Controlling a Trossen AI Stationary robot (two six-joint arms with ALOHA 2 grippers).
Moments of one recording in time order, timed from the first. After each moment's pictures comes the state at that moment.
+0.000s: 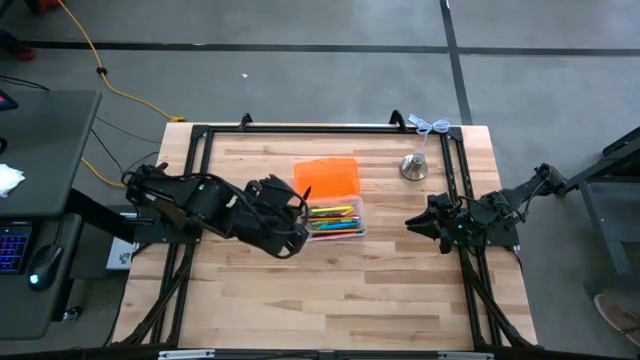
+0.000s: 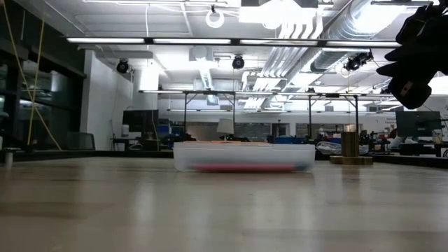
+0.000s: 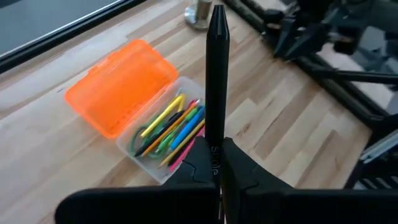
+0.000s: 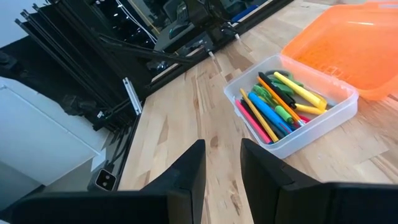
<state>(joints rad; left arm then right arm) -0.41 1.73 2.16 -1.44 -0.63 -1.09 0.47 0.09 0.12 -0.24 0.38 0.69</state>
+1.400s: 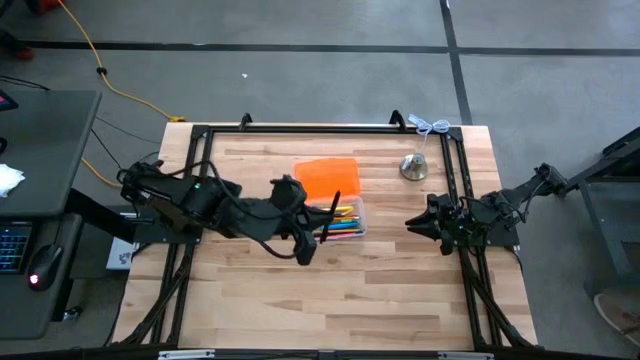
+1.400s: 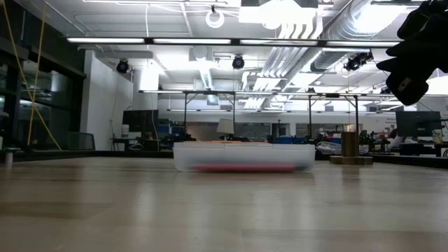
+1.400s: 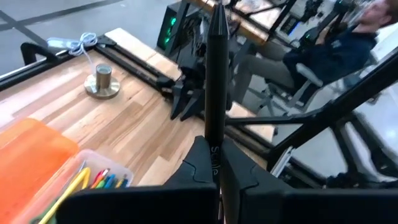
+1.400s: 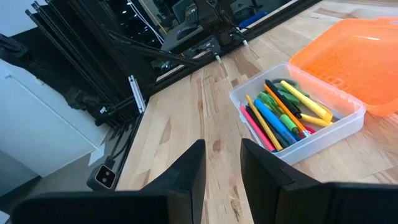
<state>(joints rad) -0.41 1.68 2.10 -0.88 -0.59 -0.74 0.47 0.09 0.12 -0.21 0.36 0.62</state>
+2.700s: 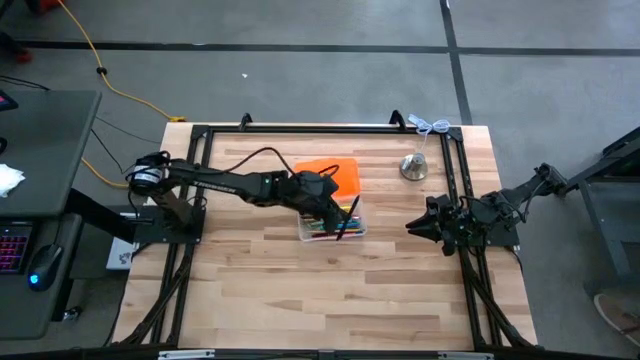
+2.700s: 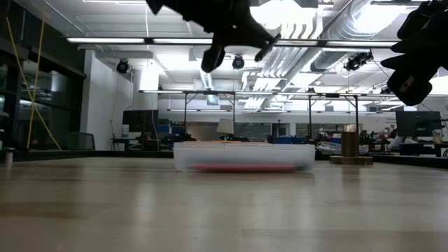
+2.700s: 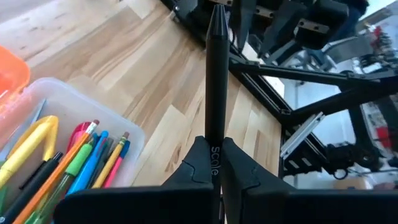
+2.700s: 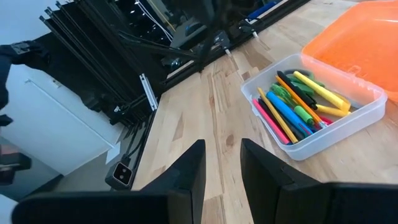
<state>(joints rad) -0.01 1.68 1.25 -0.06 0.08 -0.76 0.47 0.09 0.12 -0.20 0.32 0.68</state>
